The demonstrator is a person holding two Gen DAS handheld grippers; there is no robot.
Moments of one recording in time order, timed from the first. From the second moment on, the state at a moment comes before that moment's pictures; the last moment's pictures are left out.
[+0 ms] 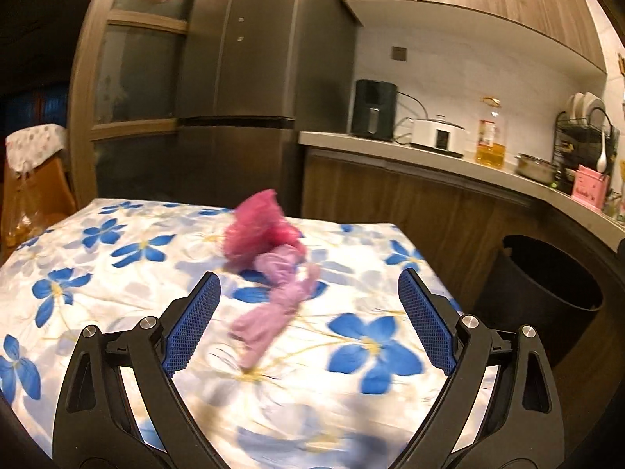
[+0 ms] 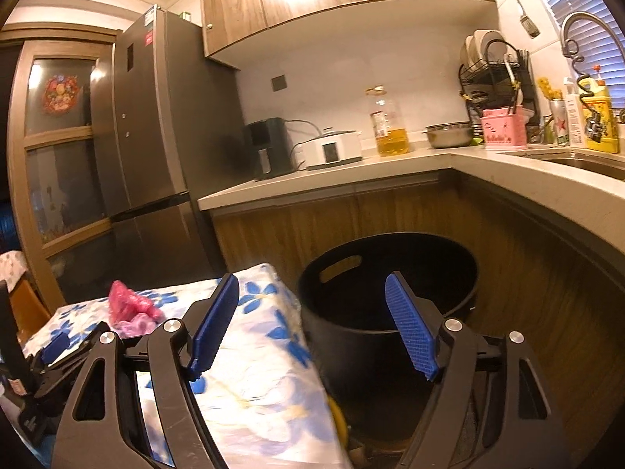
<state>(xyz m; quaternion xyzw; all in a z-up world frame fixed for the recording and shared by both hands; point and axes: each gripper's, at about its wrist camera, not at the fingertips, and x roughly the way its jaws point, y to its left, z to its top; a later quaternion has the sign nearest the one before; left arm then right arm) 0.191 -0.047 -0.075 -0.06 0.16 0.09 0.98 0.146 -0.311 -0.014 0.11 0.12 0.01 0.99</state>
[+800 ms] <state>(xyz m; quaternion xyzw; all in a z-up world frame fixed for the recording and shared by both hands) 0.256 0.008 -0.123 -0.14 0.29 0.04 0.94 0.197 -0.214 -0.021 0.08 0.15 0.11 0.98</state>
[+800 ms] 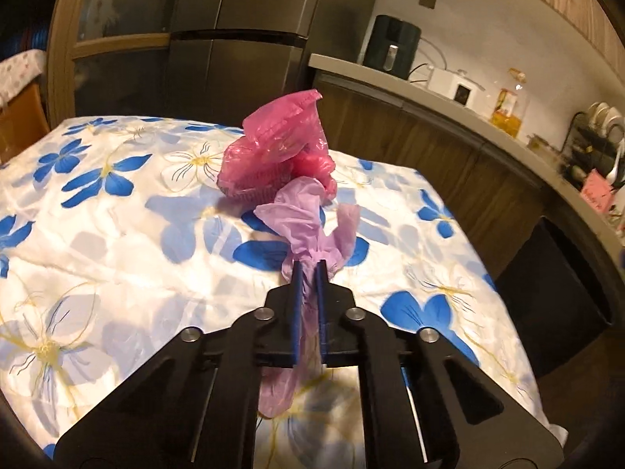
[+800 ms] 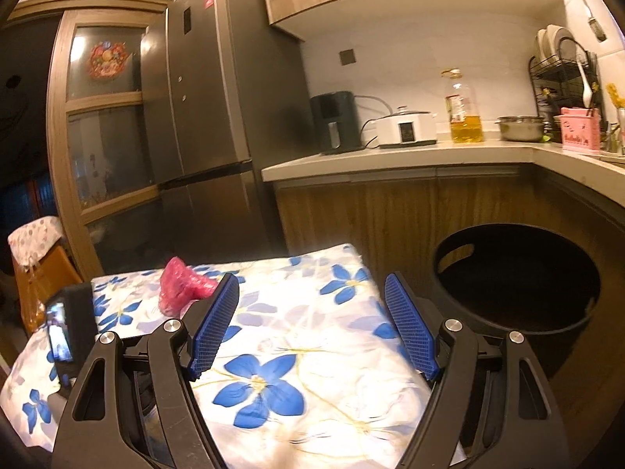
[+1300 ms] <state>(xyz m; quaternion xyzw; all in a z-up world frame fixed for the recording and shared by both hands) 0.162 0.108 -0.083 -0.18 0.22 0.14 0.95 0.246 -0.092 -0.042 0.04 0.20 0.21 0.96</state>
